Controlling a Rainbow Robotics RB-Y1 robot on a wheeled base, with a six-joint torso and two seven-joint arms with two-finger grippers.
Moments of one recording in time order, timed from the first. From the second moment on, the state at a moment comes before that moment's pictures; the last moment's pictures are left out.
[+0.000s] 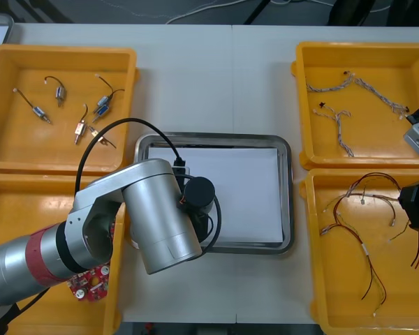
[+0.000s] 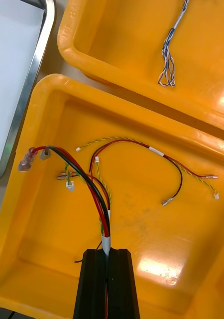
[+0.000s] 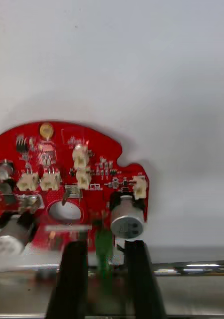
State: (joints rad) right arm -0.10 -0.81 -0.26 -2.53 -0.96 1.92 1.34; left arm -0.59 0.48 -0.91 -2.01 0.35 1.72 -0.40
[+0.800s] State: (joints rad) right arm -0.10 -0.81 -0.26 -2.53 -0.96 1.92 1.34; left arm -0.59 0.51 -0.73 -2.29 0.46 1.91 -0.40
